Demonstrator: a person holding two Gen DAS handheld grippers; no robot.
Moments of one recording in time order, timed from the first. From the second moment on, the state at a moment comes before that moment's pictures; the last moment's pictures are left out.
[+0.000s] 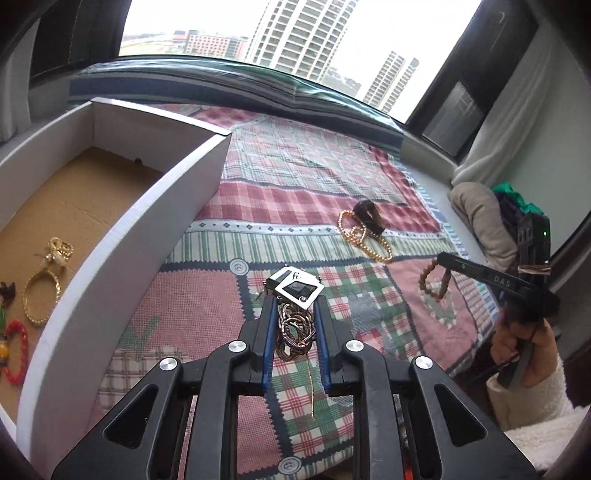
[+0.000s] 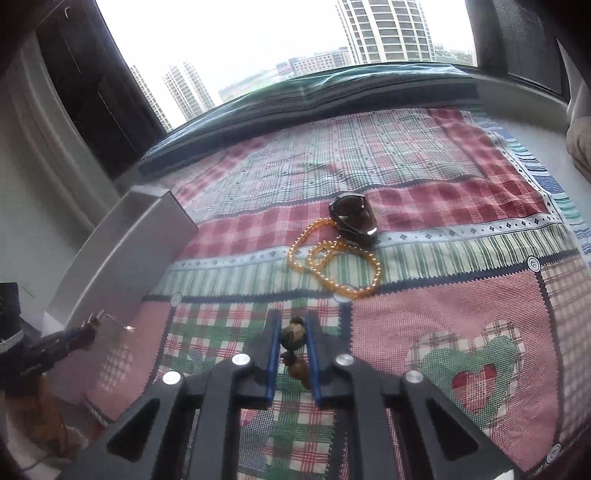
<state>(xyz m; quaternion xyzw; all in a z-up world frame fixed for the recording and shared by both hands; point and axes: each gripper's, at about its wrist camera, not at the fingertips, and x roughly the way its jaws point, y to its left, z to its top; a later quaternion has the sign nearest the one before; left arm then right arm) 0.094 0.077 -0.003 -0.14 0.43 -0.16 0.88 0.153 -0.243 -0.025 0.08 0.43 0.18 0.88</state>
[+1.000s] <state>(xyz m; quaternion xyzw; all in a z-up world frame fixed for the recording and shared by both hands) 0.030 0.307 0.028 -0.26 0.40 0.06 0.88 0.180 0.106 0.084 -0.02 0.36 0.49 0.79</state>
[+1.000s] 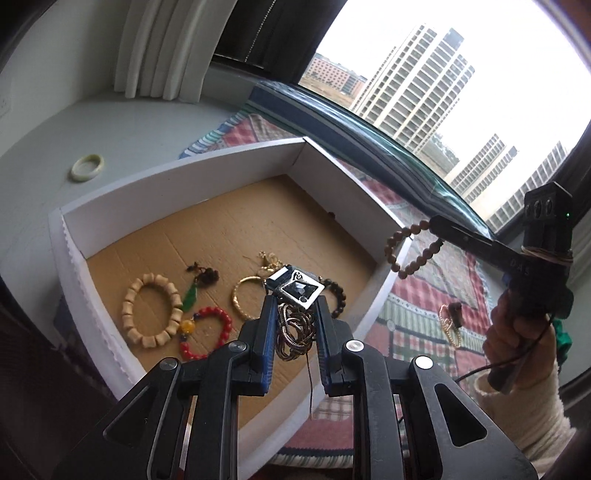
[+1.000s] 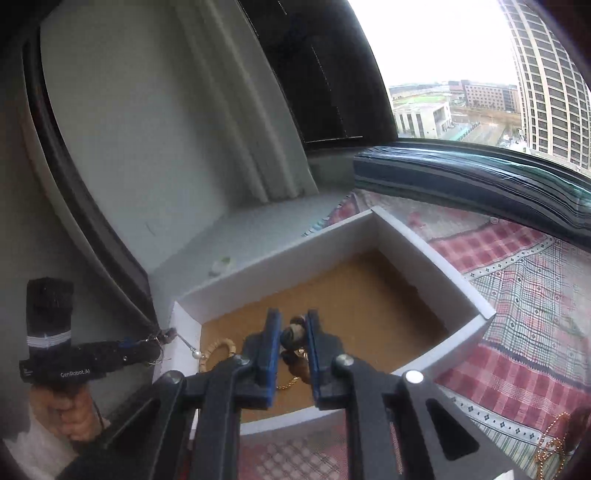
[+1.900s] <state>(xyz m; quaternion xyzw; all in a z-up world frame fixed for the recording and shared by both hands) 0.042 0.219 -0.007 -0.18 0.42 0.09 0.89 0.121 0.032 -0.022 -0.13 0.36 0.39 0.83</state>
